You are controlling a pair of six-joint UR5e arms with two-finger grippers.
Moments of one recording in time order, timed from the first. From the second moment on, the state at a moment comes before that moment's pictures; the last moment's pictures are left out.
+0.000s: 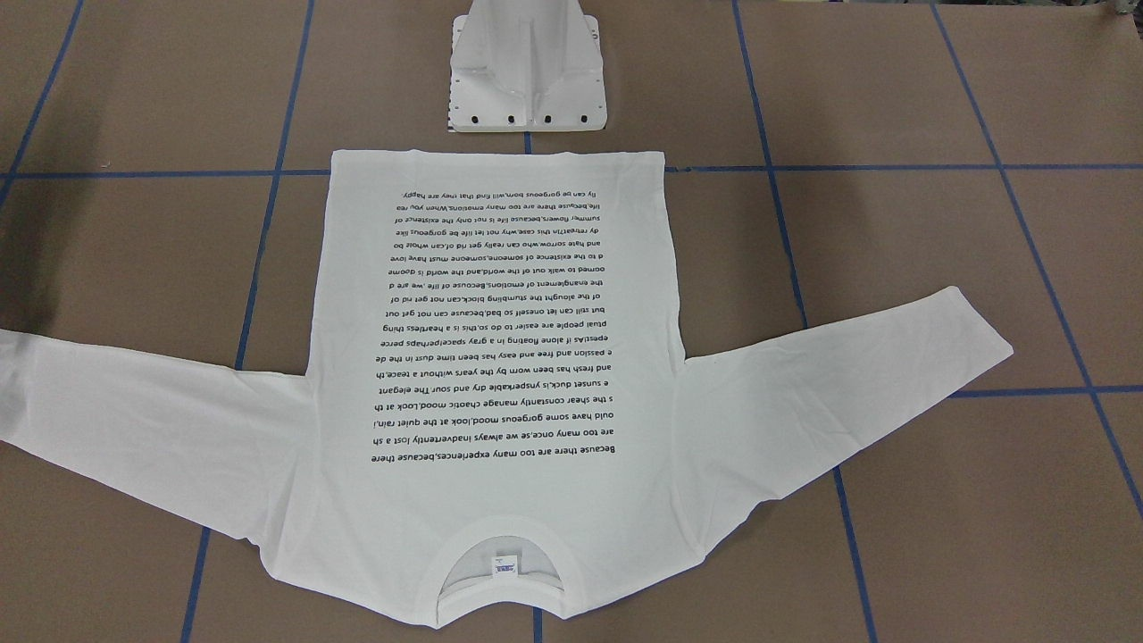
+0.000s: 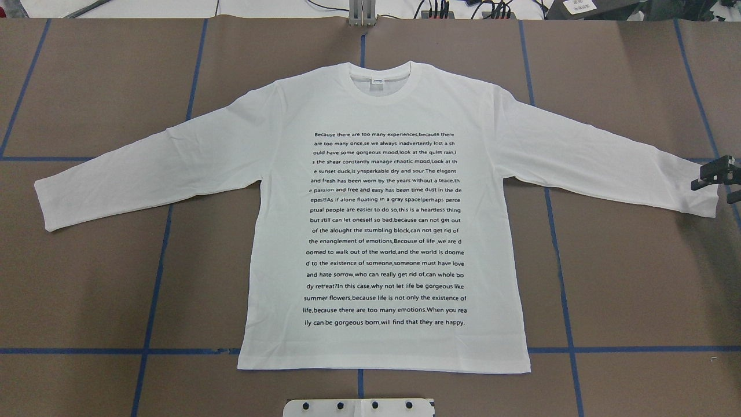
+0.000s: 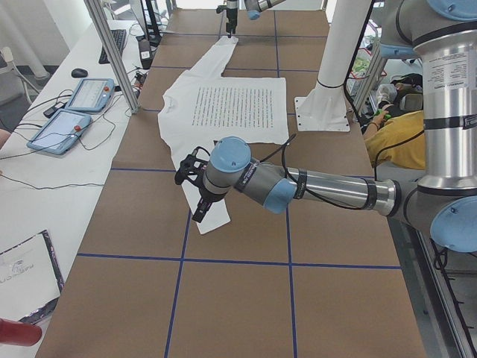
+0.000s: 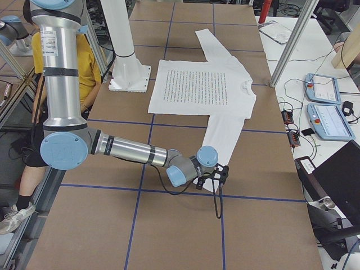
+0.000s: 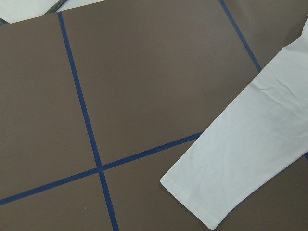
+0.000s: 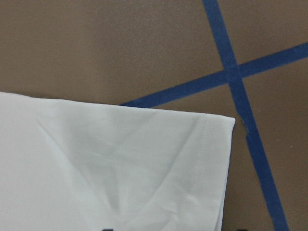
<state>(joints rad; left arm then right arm) -1.55 -1.43 -1.84 -1.99 -2.43 -0.09 1.25 -1.55 1.26 -0.85 2.39 0.84</state>
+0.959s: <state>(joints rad) -1.55 -1.43 -1.85 -1.99 -2.43 -0.09 1.24 -1.55 1.22 -0.85 2.36 0.84</state>
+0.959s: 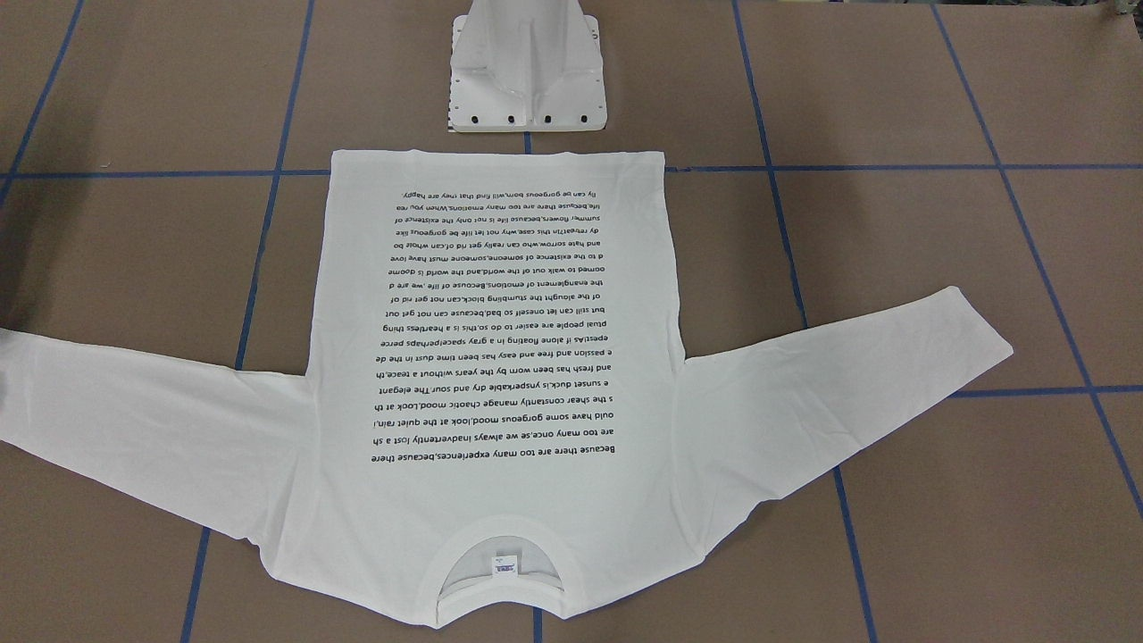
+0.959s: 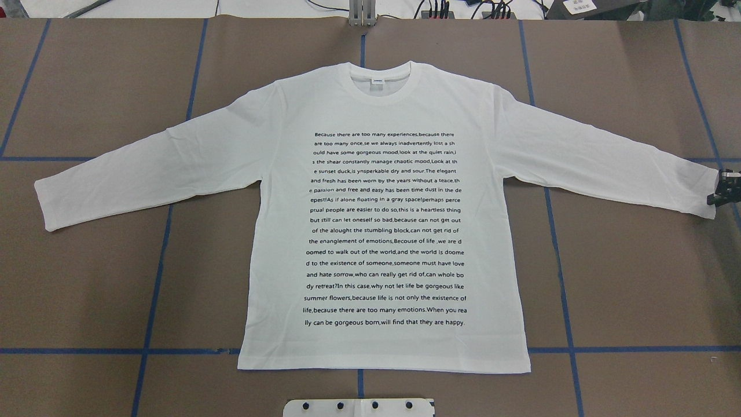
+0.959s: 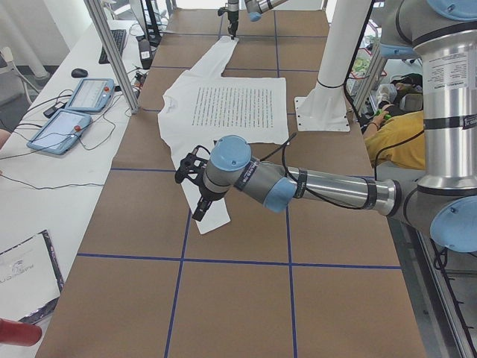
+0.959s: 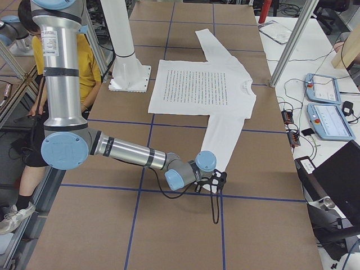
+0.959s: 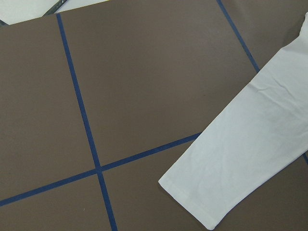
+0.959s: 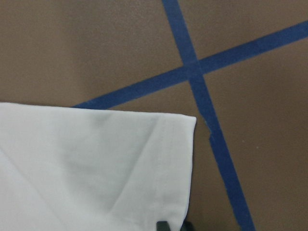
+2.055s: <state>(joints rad) -1.55 -1.42 -1.87 -1.99 -2.43 -0.09 1.24 -1.51 1.53 -0.95 2.38 0.98</state>
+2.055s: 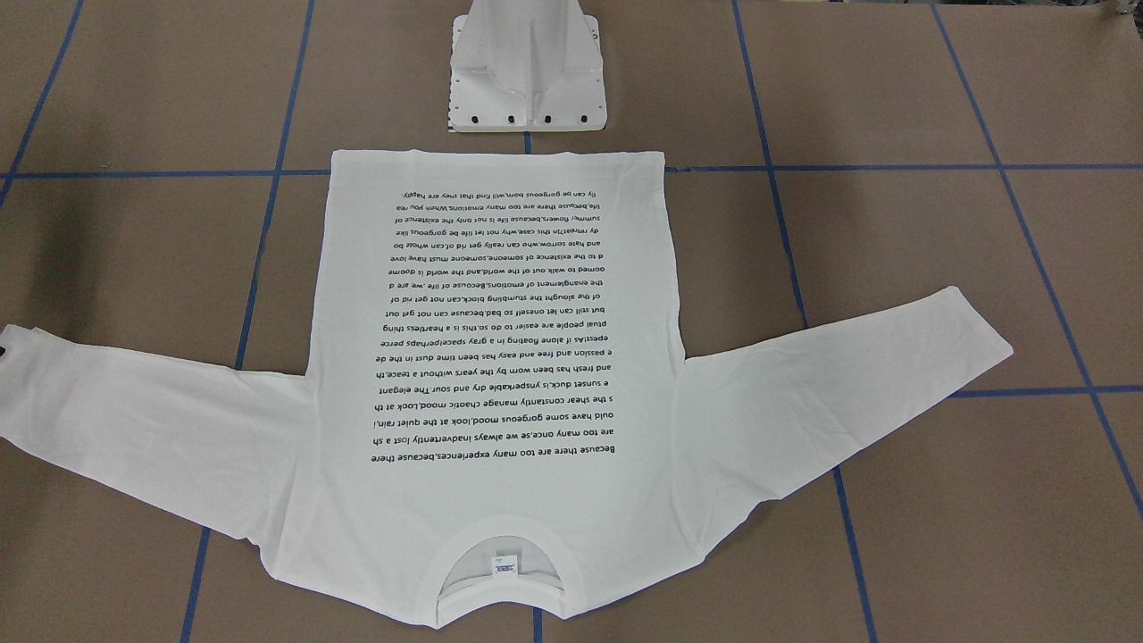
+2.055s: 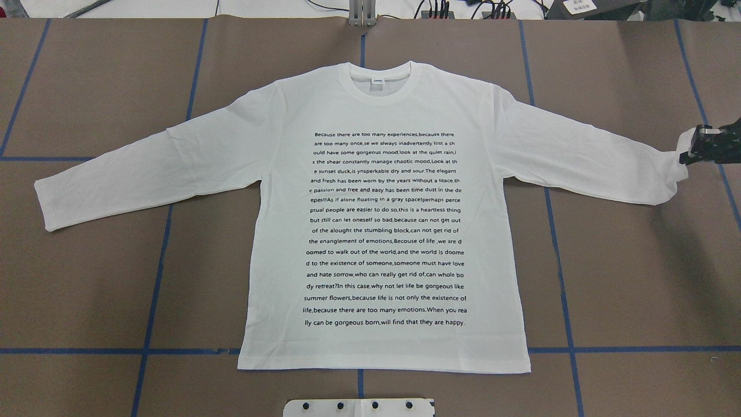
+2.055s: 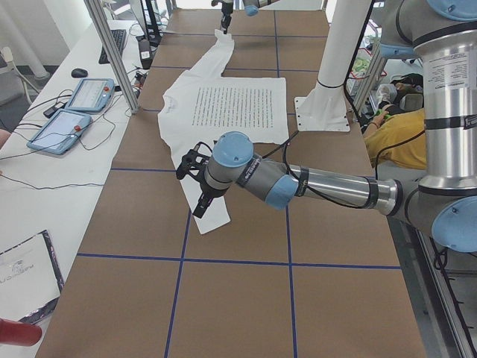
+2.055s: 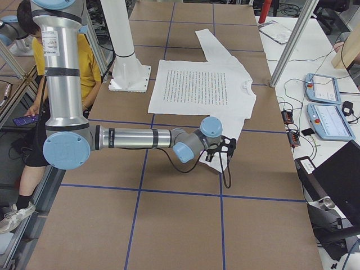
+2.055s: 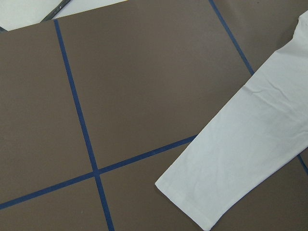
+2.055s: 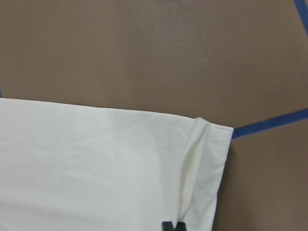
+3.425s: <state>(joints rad) -1.55 -1.42 -1.87 -1.99 -2.43 -0.09 0.78 -0.68 1.42 -1.27 2.03 1.69</state>
